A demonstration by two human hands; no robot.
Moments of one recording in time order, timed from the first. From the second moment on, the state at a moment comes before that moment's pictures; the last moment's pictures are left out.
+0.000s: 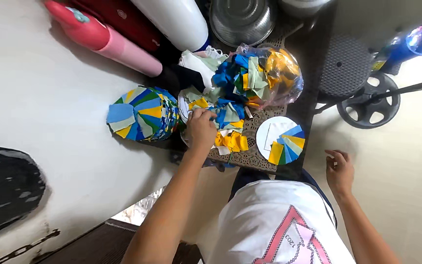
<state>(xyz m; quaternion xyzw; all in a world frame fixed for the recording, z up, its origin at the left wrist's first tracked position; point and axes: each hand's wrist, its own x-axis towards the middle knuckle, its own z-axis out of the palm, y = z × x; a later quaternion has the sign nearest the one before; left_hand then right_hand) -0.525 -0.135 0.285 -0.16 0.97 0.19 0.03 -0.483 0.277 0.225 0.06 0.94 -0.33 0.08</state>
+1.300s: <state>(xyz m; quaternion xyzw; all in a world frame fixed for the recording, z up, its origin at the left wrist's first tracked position) -0.498 -0.101 0.393 -0.36 0.53 0.77 0.04 -0.578 0.151 0.317 -0.20 0.73 -0.60 0.26</state>
